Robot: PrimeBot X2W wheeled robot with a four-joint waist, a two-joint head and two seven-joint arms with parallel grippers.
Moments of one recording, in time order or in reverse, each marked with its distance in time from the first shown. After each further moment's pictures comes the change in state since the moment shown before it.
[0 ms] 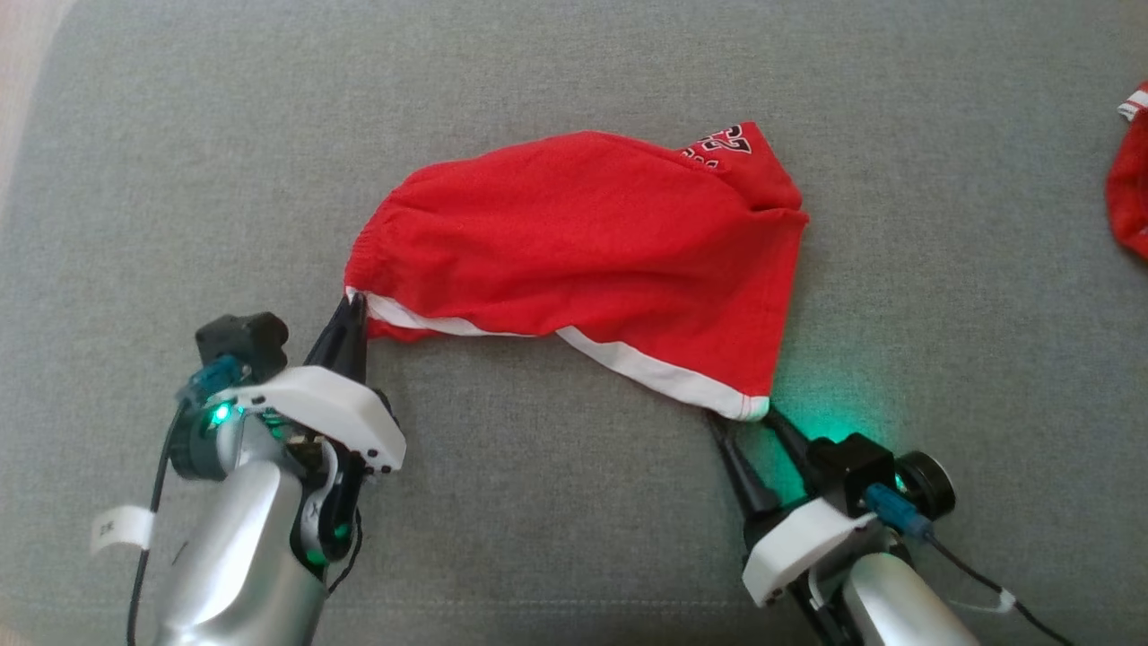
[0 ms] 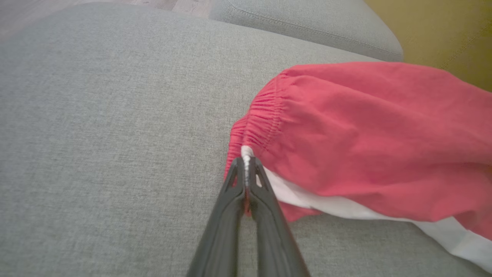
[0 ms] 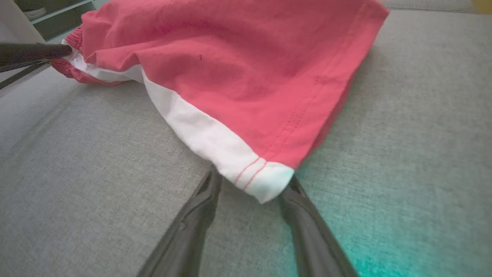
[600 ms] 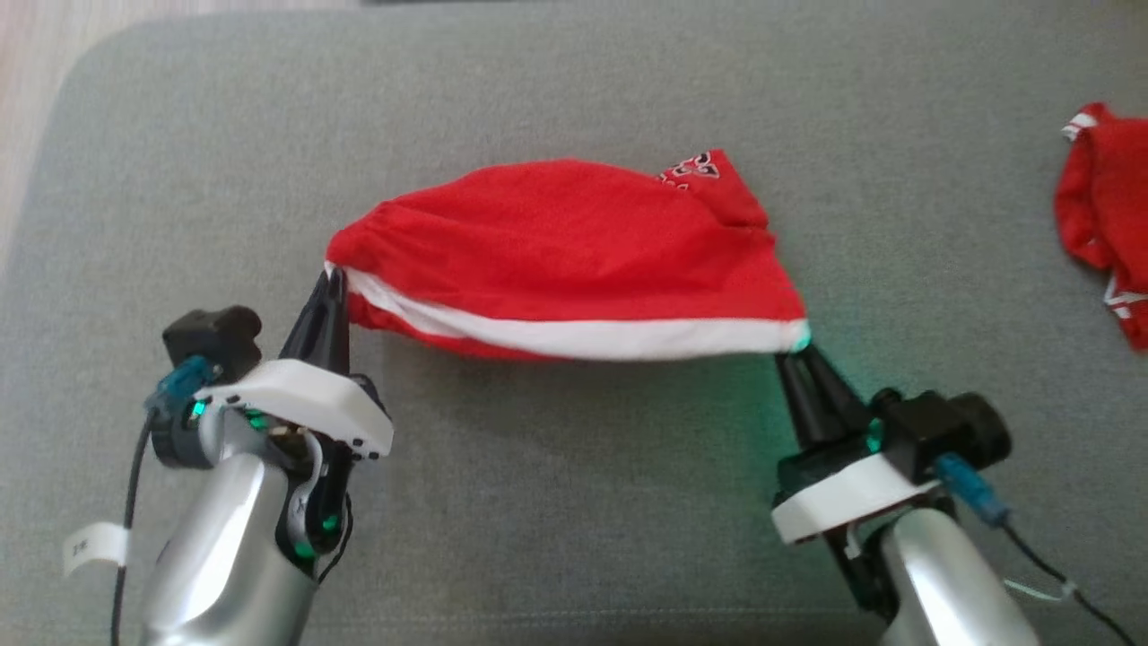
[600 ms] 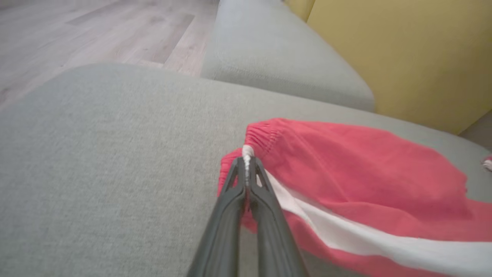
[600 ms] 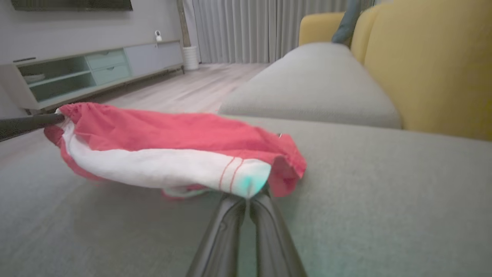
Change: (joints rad) left arm 0.004 0.019 0.008 -0.044 -0.027 -0.001 -0.058; right arm -0.006 0.000 -0.089 -0.178 -0.020 0.000 -0.035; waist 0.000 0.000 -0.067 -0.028
